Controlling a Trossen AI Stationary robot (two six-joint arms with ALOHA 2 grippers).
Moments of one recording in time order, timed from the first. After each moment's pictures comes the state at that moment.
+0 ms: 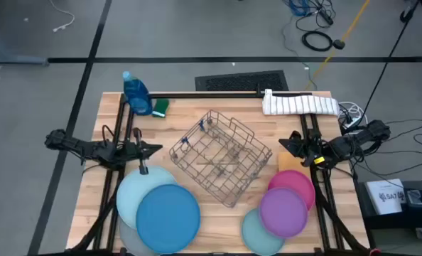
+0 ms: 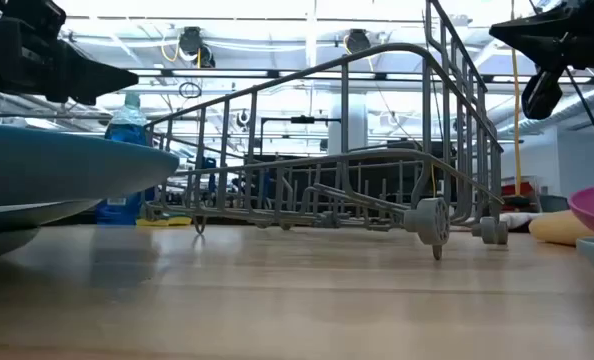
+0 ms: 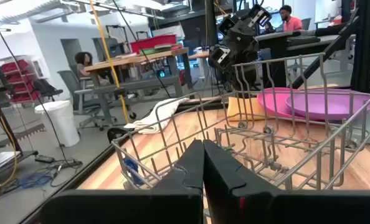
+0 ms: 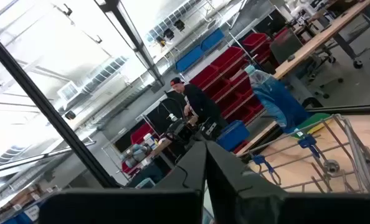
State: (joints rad) left arm -0.31 0.03 0.00 0.07 -0.50 0.22; right arm 0.44 0.12 0.02 0.49 0.65 0.53
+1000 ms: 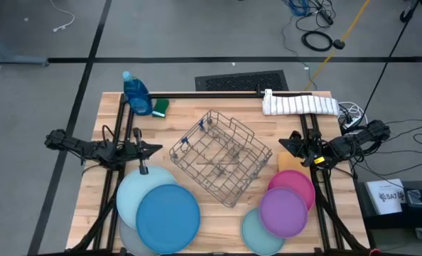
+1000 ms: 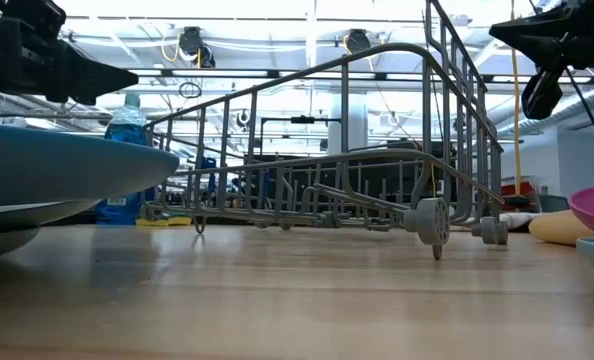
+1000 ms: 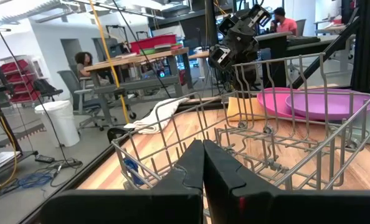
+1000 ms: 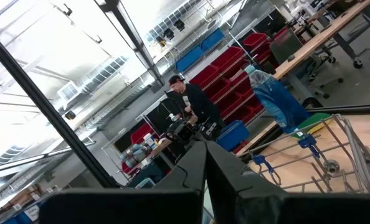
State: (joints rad) left arm -0.31 0.03 0.00 0.07 -0.50 0.22; right arm 0.44 0.12 0.02 0.49 0.65 0.53
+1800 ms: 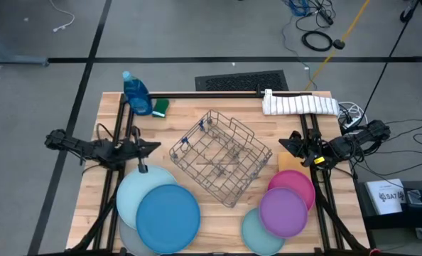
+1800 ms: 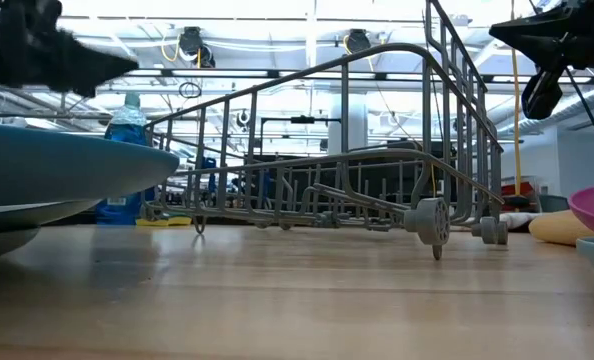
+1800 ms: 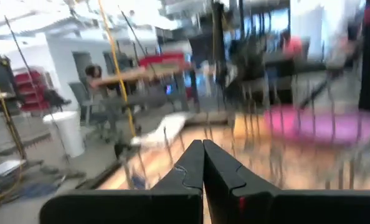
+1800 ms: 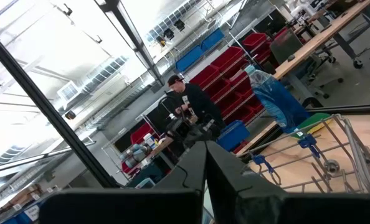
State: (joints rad) left arm -0.31 0.03 0.00 0.20 -0.51 0.22; right arm 0.44 0.12 0.02 0.49 0.65 0.53
